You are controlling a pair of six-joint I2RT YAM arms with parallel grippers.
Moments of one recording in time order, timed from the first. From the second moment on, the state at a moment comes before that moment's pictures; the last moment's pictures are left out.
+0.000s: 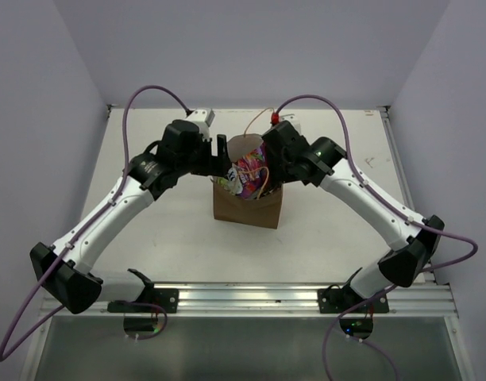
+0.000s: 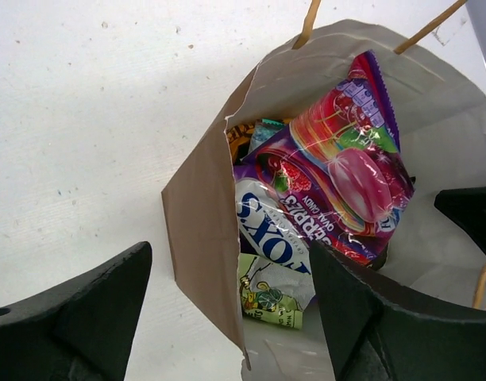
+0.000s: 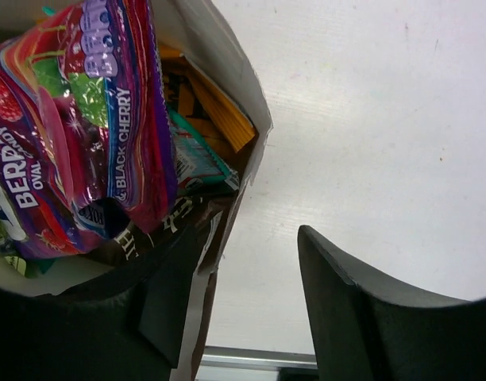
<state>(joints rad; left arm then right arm) -0.59 1.31 1.34 -0.64 -0.04 -0.39 0.77 1.54 1.66 -1.11 0.46 0.47</state>
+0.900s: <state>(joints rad) -0.40 1.36 1.72 -0.56 -0.43 -0.28 0.80 1.55 2.10 -1.13 1.00 0.29</state>
